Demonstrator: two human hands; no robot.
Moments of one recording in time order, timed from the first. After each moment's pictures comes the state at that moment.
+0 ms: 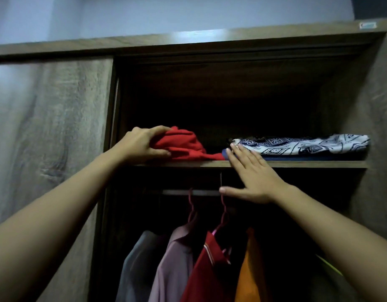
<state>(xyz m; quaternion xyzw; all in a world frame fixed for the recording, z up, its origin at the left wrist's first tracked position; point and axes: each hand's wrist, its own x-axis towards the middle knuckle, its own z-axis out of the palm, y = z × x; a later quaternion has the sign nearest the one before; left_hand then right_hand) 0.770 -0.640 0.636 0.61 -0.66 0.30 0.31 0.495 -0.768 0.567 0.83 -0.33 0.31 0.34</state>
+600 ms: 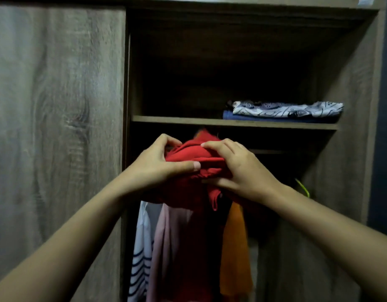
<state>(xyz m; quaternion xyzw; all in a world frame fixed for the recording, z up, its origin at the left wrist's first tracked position) 0.719 -0.529 0.502 0.51 -0.67 -0.10 0.53 0.519 -0.612 0.499 0.88 -0.21 0.39 0.20</state>
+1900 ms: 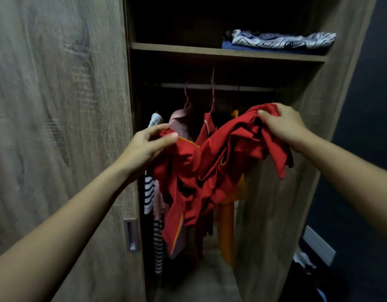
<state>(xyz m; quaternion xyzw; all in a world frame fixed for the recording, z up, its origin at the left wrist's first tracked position) 0.753 -0.501 0.380 0.39 -0.60 -0.34 0.61 0.458 -0.586 0.439 0.68 -0.55 0.48 -0.03</state>
